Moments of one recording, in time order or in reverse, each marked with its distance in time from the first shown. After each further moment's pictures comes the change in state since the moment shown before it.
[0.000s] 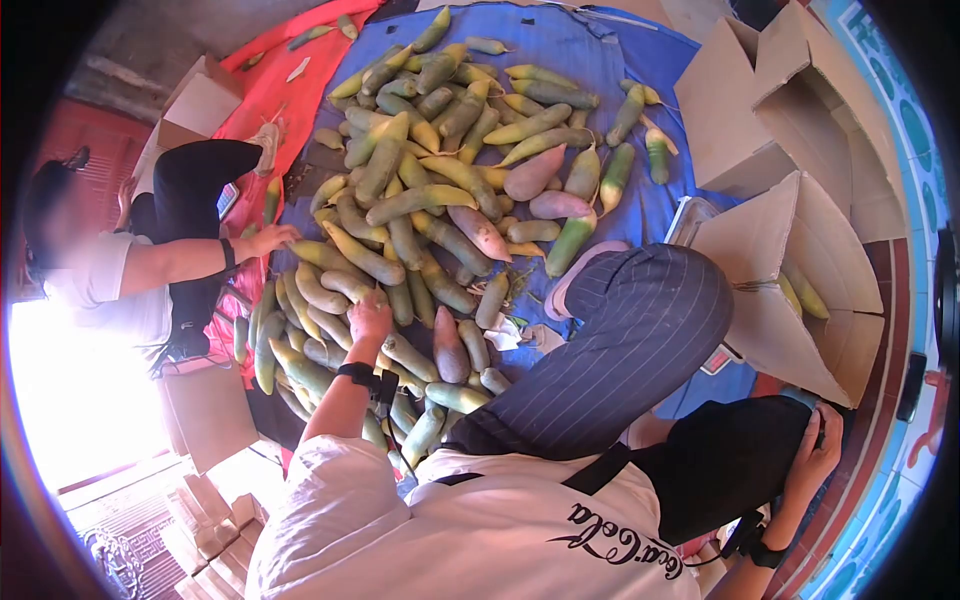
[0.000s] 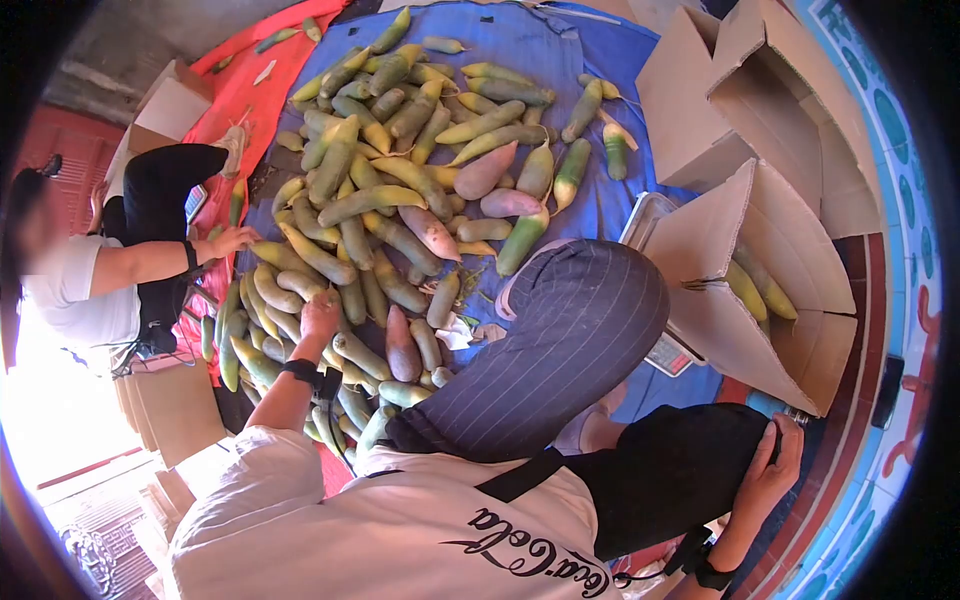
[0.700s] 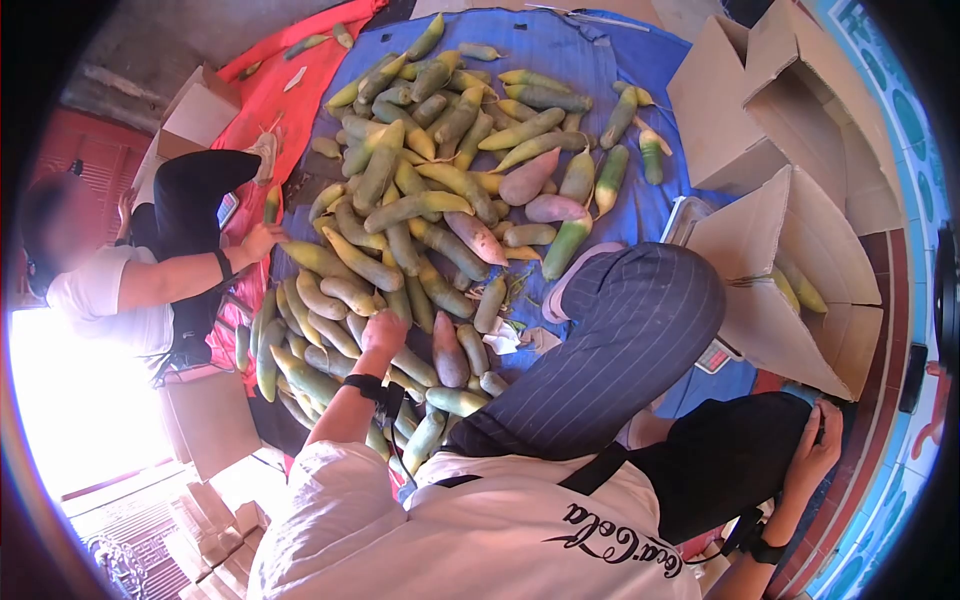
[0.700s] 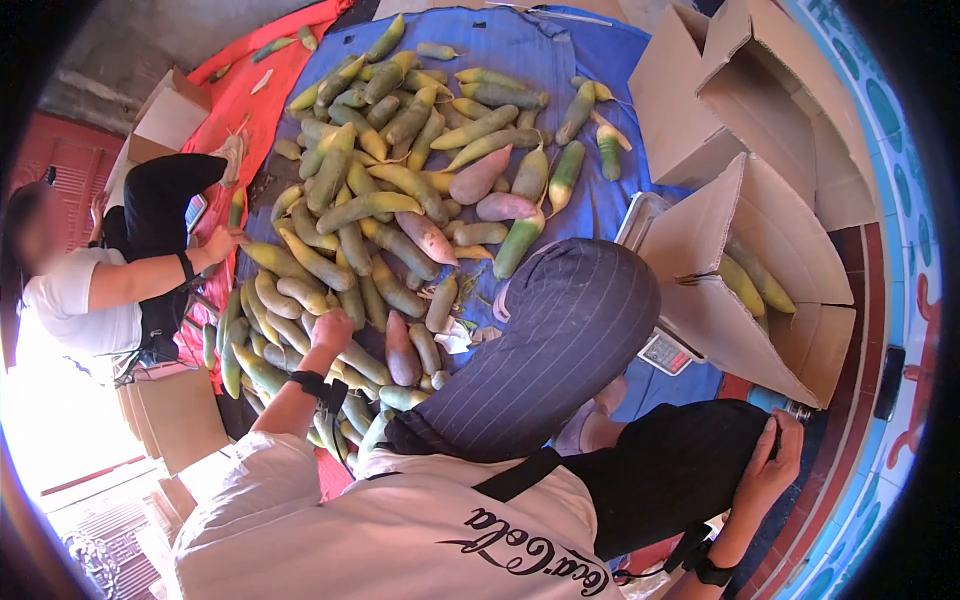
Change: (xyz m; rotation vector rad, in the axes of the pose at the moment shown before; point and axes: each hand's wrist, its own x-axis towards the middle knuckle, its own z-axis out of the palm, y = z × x) left_hand -0.016 0.019 0.002 0.450 -0.309 0.338; right_hand -0.003 -0.001 0.001 0.033 0.031 0.053
